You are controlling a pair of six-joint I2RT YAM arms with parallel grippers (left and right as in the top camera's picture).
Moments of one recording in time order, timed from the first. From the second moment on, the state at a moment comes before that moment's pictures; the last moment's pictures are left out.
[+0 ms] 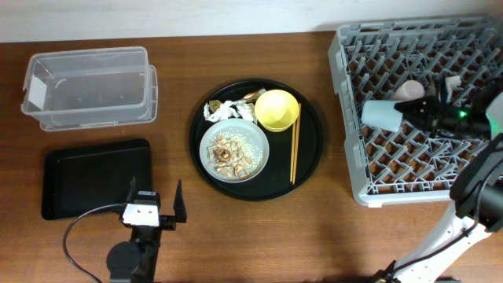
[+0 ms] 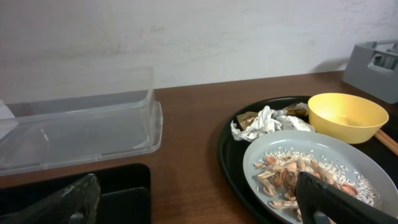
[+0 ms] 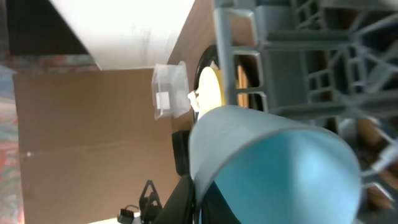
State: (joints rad) left arm -0.05 0.02 0.02 -0.08 0.03 0.06; right arm -0.60 2.21 1.75 -1.43 -1.24 -0.39
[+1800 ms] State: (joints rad) left arm -0.05 0.02 0.02 -0.08 0.03 0.06; right arm 0.28 2.05 1.82 -1.28 0.00 0.31
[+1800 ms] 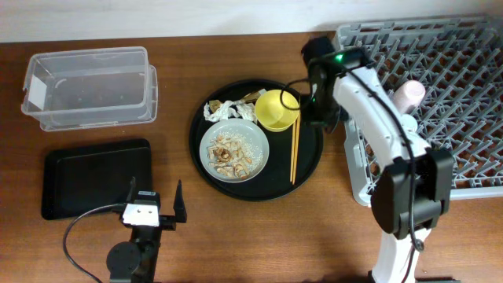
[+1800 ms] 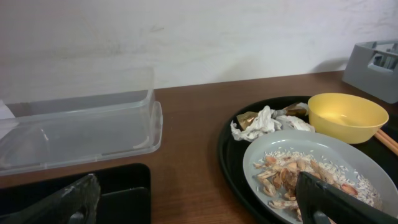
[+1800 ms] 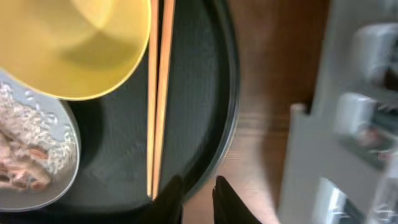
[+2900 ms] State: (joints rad) left arm -0.05 0.02 0.02 -0.08 0.03 0.06; right arm 0.33 2.05 1.41 -0.75 -0.05 0.47
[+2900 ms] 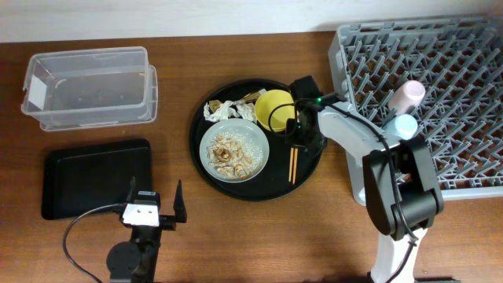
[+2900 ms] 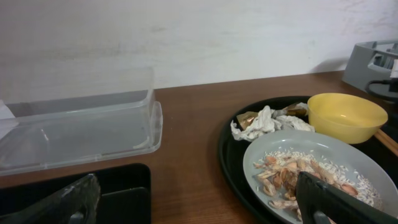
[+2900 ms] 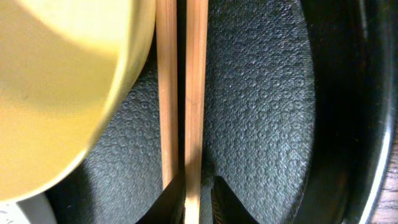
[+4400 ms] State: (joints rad) left arm -0.05 0.02 0.02 -0.08 0.03 0.06; right arm -0.04 2.00 1.96 -1.08 0.04 -0.12
